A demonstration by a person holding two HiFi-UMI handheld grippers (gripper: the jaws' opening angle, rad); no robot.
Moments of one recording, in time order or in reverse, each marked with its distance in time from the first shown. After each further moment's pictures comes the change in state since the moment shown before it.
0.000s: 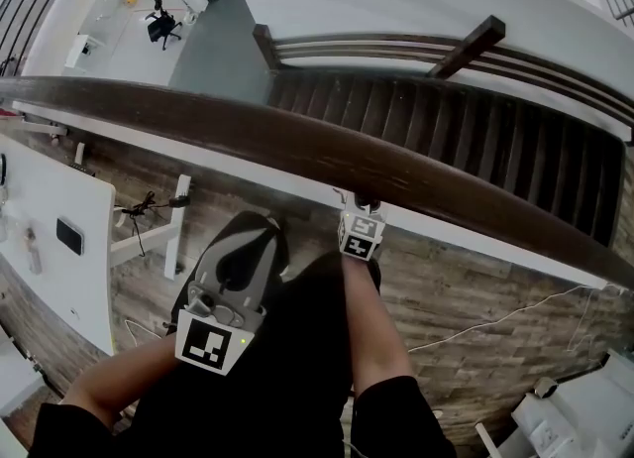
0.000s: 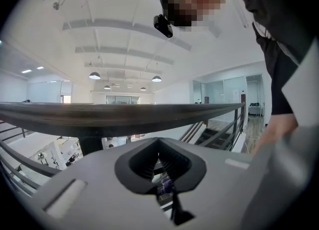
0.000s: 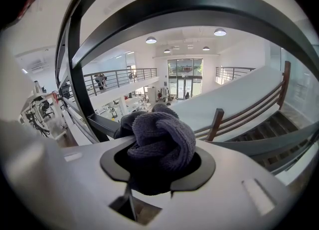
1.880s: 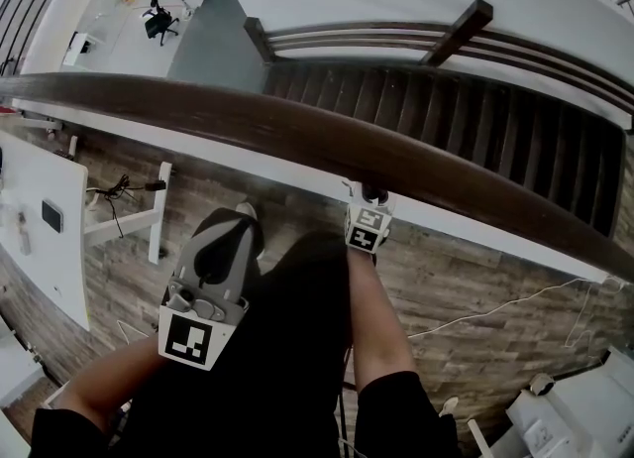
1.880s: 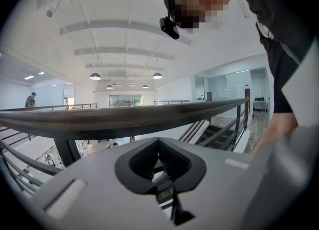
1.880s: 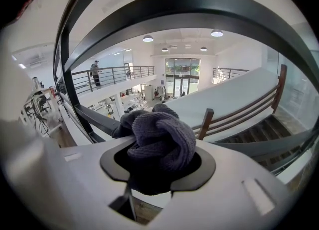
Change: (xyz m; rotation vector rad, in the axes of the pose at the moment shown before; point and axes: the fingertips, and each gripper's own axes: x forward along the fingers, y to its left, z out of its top) left arm 0.025 -0.075 0.015 0.032 0.032 0.065; right arm -0.037 -0.112 -0.014 -0.012 0.026 -0.023
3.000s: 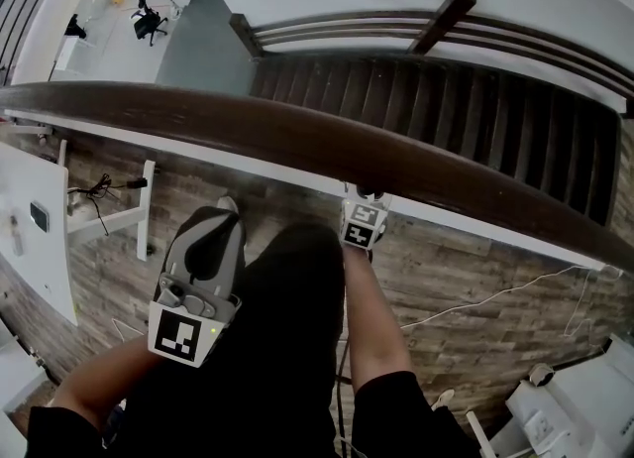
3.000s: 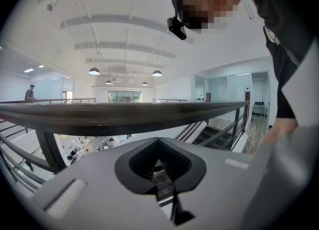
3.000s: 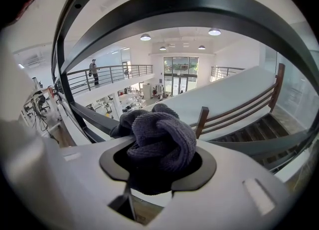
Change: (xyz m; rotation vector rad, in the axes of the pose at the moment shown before) left arm 0.029 -0.051 0.010 -0.049 0.019 -0.017; right arm -0.020 -0.059 -0.010 -0.005 0.021 -0.011
